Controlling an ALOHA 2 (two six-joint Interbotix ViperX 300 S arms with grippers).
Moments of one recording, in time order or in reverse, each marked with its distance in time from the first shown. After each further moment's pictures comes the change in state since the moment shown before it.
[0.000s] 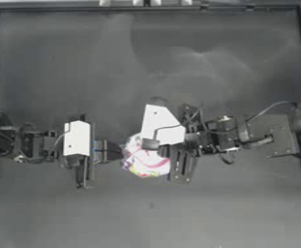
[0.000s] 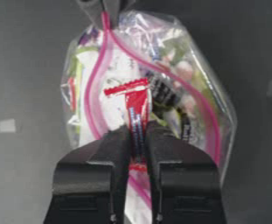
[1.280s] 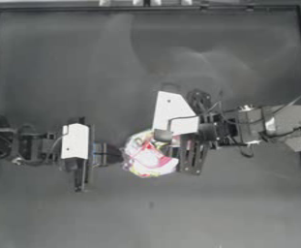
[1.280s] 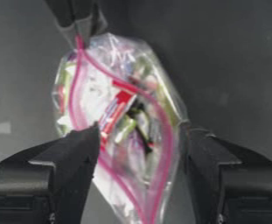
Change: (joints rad) left arm -0.029 -0.031 0.000 -0.005 0.014 -0.011; right arm 0.000 -0.127 -0.011 -0.089 0.086 0.014
